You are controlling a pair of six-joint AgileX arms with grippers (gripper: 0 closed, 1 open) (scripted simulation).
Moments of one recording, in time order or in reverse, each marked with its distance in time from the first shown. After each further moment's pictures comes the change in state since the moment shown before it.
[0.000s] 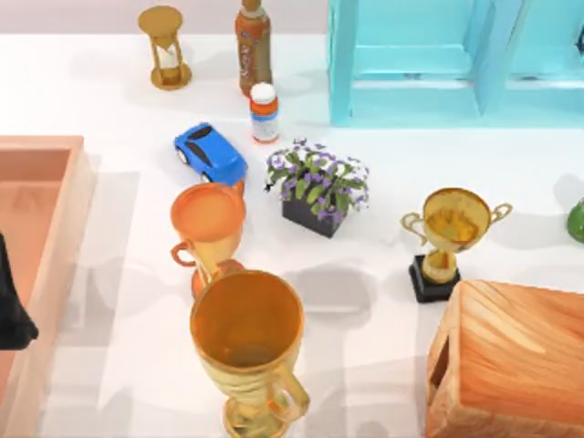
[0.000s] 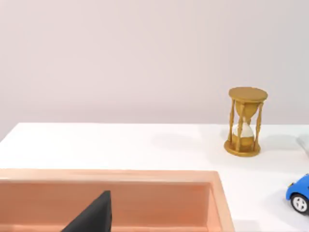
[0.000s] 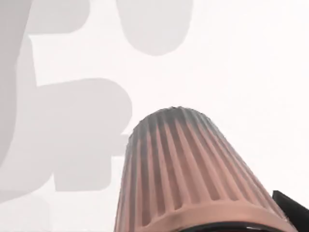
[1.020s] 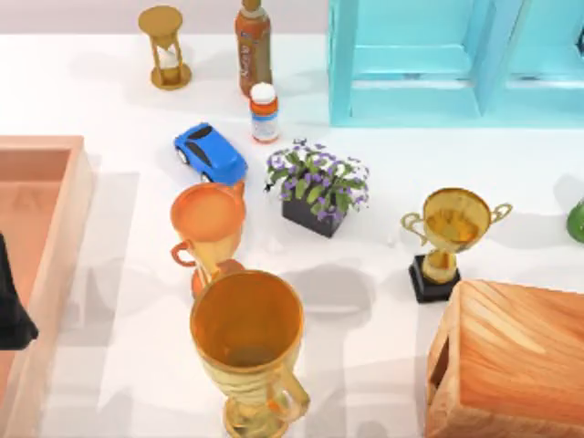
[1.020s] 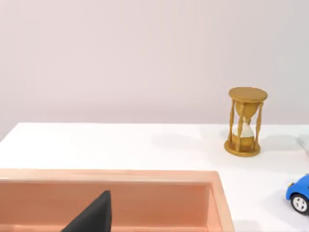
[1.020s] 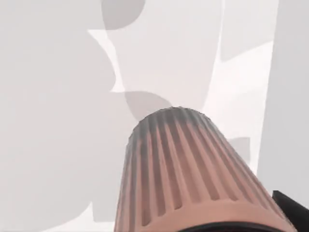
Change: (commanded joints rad) left arm 0.000 0.000 0.000 0.000 0.000 0.000; right arm -0.101 0.157 0.023 0.187 -0.005 -0.189
